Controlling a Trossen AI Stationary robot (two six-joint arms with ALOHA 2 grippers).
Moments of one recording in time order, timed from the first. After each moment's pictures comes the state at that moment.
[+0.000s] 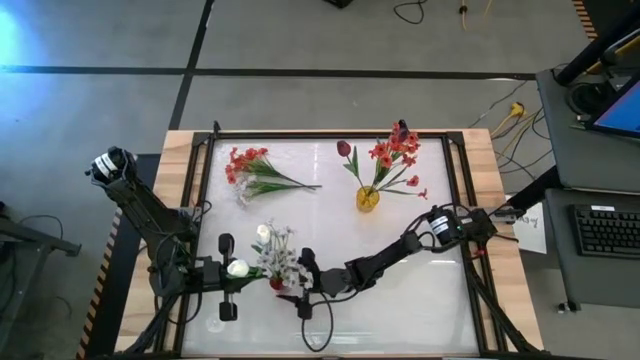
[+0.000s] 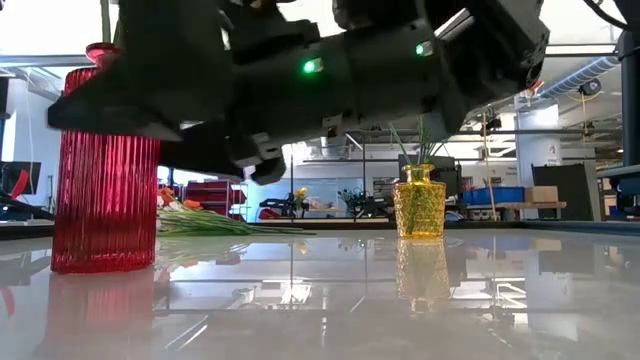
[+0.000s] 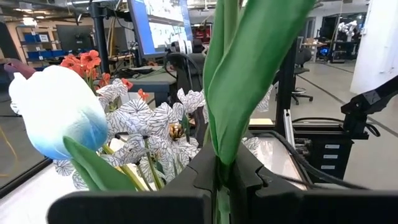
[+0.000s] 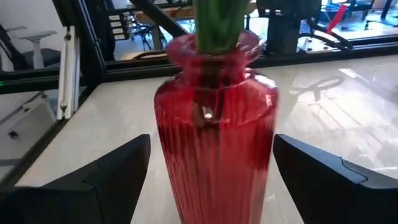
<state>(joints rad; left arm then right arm) -0.96 1.20 0.64 0.57 -1.08 0.00 0.38 2.34 1.39 0.79 0.36 0.15</state>
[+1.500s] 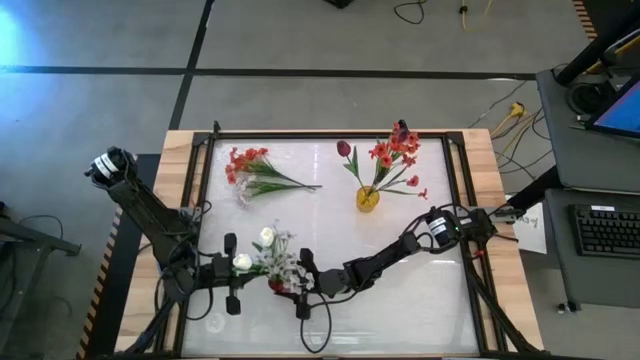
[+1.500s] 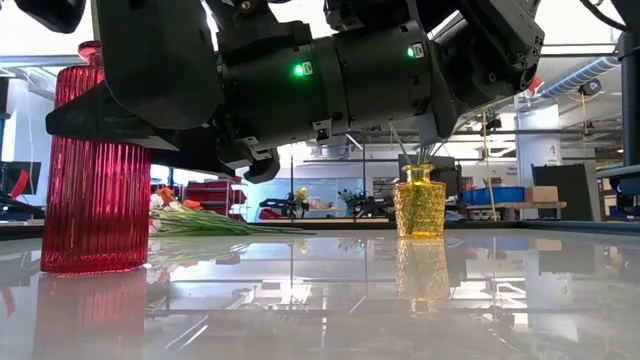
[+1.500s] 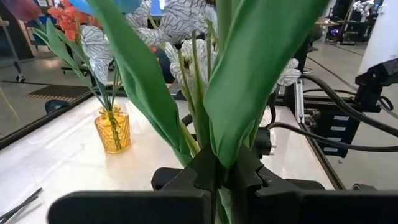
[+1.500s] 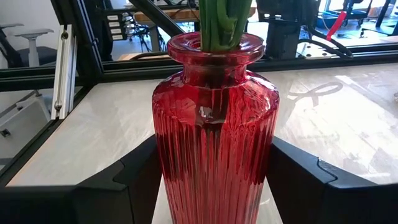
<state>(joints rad) -0.94 1.20 0.53 0.44 -1.07 -0.26 0.38 2.37 1.41 0.78 0.37 0.13</state>
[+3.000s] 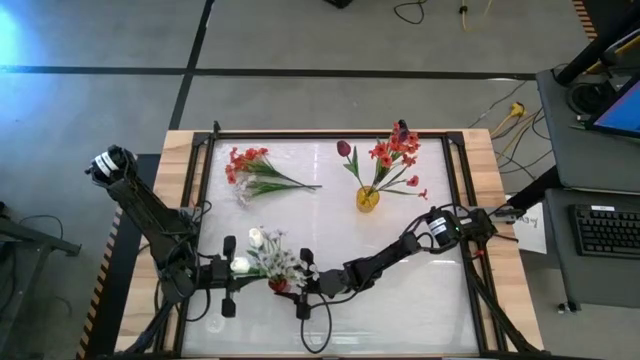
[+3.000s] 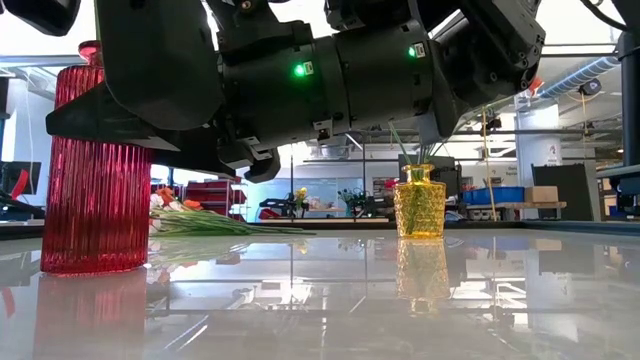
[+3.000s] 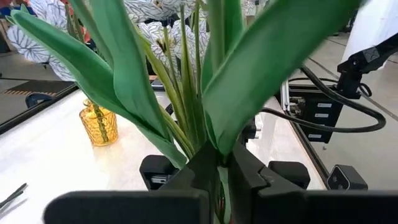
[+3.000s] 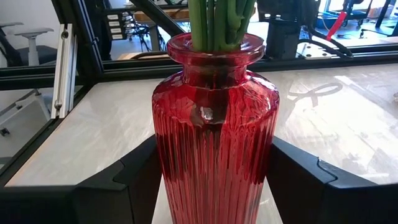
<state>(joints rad) -0.97 1.18 0.53 0.37 -1.03 -0.30 0.38 2.37 1.41 0.78 0.37 0.13</state>
